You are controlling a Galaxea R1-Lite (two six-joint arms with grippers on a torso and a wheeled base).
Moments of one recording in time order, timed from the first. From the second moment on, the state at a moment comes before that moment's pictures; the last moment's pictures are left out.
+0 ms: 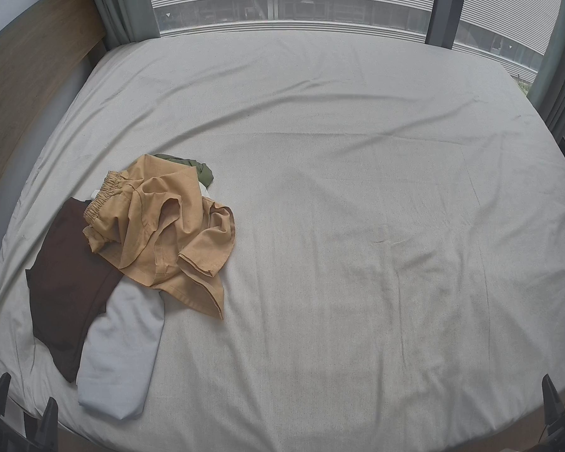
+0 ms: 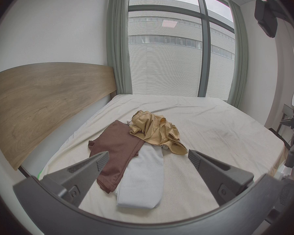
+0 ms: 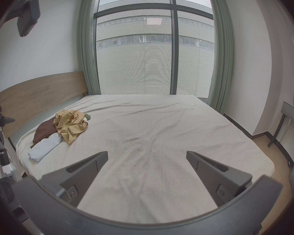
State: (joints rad) left arm 0.00 0.02 -0.02 0.00 -0.01 -0.02; right arm 0.00 0.02 -0.02 0.00 0.02 -0.02
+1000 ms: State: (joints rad) left arm 0.00 0.02 -0.02 0.00 -0.01 -0.01; right arm 0.16 0.41 -0.24 -0.24 0.07 0.01
